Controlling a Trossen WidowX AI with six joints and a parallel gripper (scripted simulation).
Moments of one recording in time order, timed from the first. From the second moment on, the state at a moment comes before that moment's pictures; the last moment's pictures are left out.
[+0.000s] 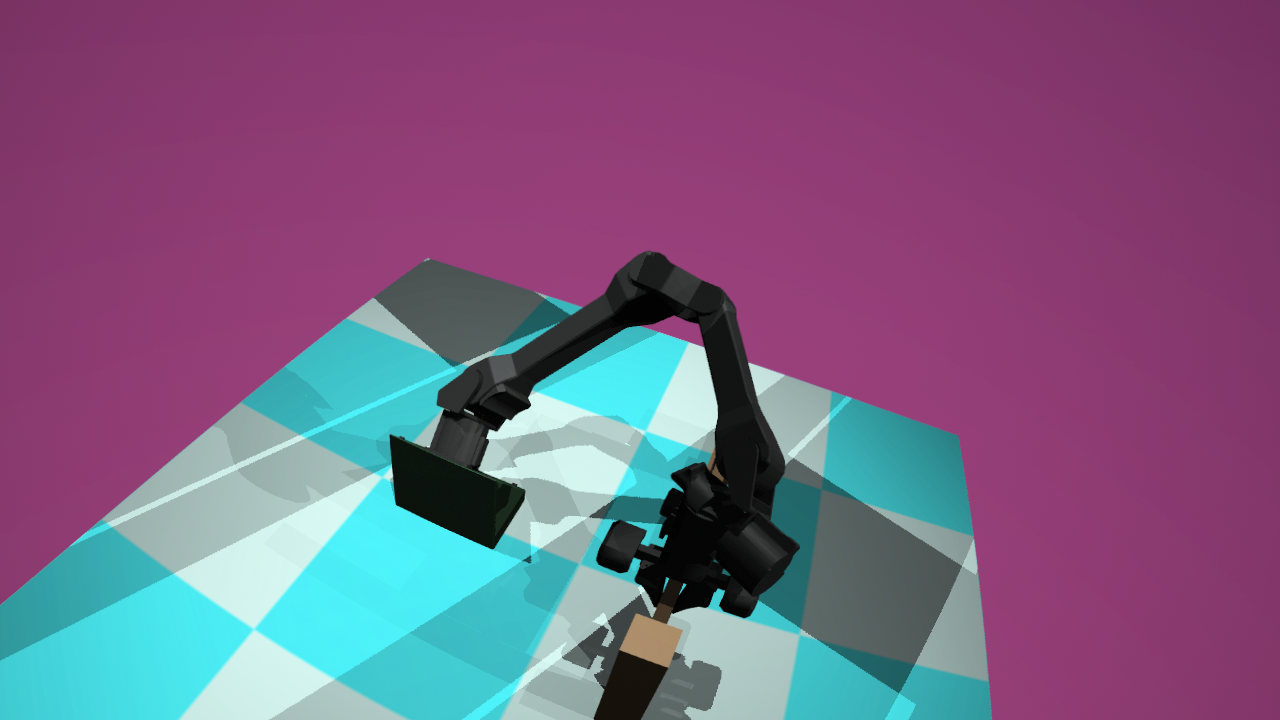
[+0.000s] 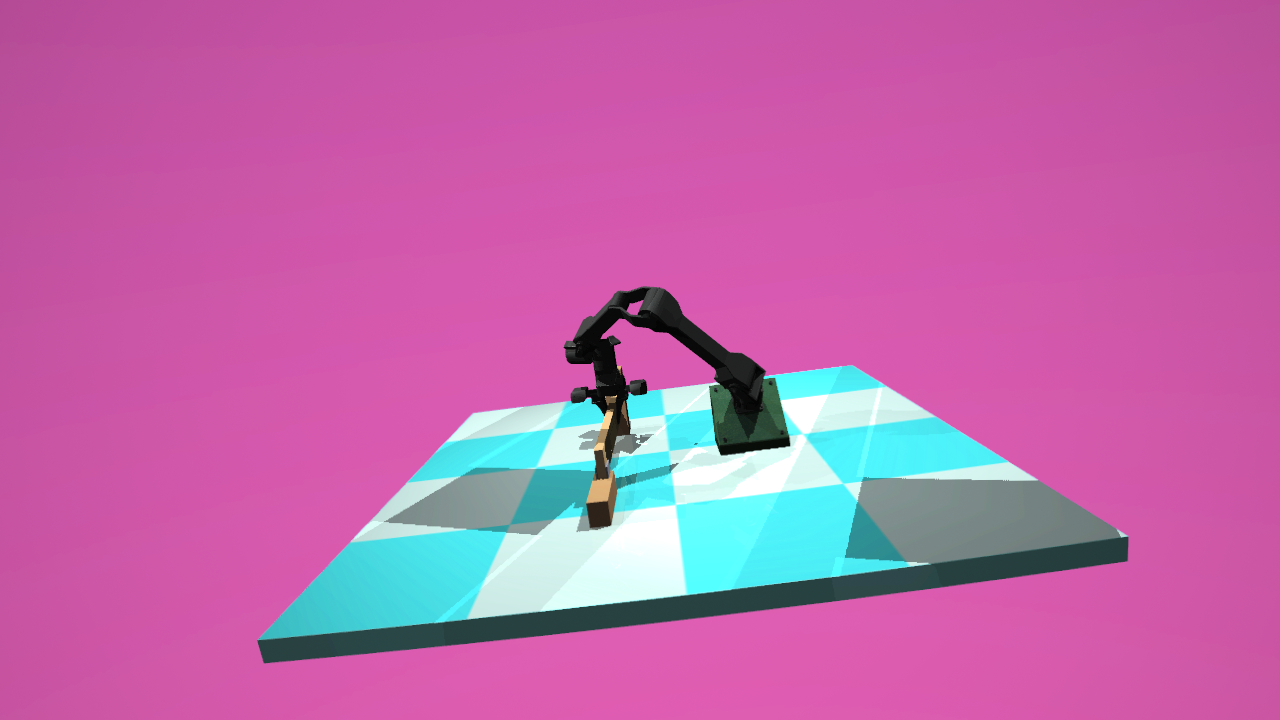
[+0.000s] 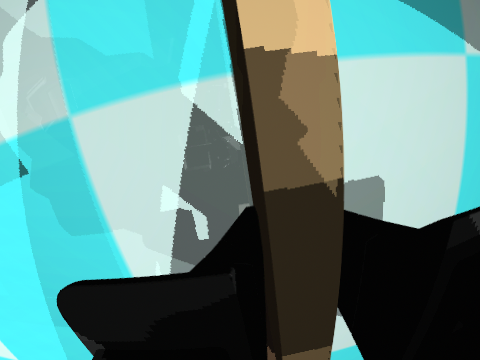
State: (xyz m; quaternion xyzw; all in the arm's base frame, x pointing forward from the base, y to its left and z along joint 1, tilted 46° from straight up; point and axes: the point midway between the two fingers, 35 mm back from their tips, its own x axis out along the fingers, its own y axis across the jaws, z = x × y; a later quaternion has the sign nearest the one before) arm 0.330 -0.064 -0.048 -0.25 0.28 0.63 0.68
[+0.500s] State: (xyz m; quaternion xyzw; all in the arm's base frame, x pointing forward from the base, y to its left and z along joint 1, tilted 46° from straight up) arm 0.330 -0.064 -0.049 -0.25 0.28 0.64 0.68
